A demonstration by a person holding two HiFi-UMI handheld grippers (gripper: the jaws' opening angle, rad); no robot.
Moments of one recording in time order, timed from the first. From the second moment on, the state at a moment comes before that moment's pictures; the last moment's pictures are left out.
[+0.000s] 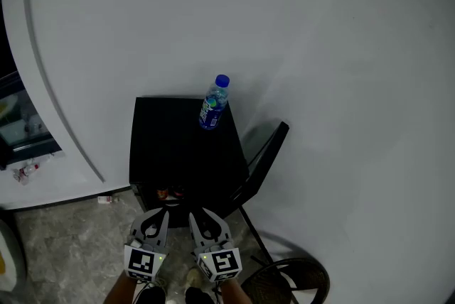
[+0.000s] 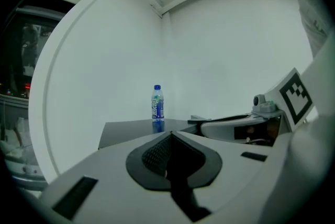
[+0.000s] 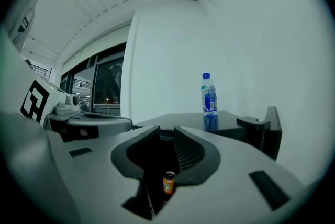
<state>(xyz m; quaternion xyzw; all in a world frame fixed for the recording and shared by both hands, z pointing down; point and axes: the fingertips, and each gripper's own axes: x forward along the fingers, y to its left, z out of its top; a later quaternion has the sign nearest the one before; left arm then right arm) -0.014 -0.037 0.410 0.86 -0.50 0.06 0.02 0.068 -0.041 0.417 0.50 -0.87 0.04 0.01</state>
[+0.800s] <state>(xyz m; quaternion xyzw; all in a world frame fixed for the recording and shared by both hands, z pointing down) -0.026 -0.013 0.378 0.86 -0.50 0.04 0.03 0.071 -0.016 0.378 0.51 -0.86 0.04 0.01</state>
